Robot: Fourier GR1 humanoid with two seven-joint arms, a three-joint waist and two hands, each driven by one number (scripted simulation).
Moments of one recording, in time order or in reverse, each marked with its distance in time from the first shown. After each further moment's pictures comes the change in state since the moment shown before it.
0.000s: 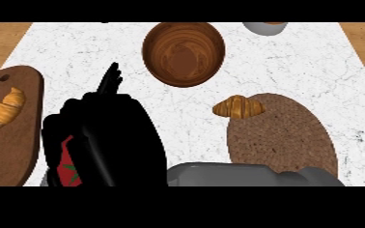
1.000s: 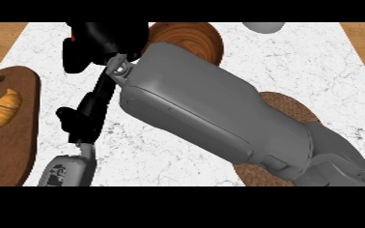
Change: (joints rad) left arm 0.004 -0.002 0.019 -0.010 0.001 -0.004 -0.003; right arm -0.442 -0.019 -0.216 0.645 -0.094 0.084 -0.033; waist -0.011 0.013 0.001
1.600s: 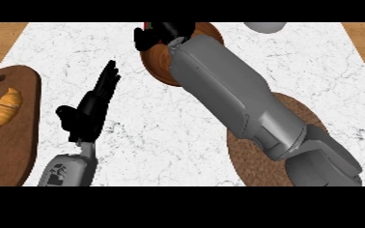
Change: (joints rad) left arm -0.008 -0.006 0.001 -0.009 -0.006 -0.002 0.014; right arm 0.086 0.001 -0.084 0.384 0.087 -0.065 -0.305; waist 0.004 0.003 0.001
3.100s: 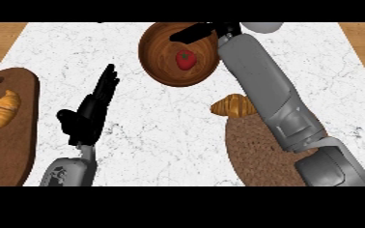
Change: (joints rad) left arm 0.024 -0.010 0.009 0.007 -0.011 -0.005 -0.020; right arm 0.129 -0.042 -0.485 0.173 -0.346 0.085 -0.642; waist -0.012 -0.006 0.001
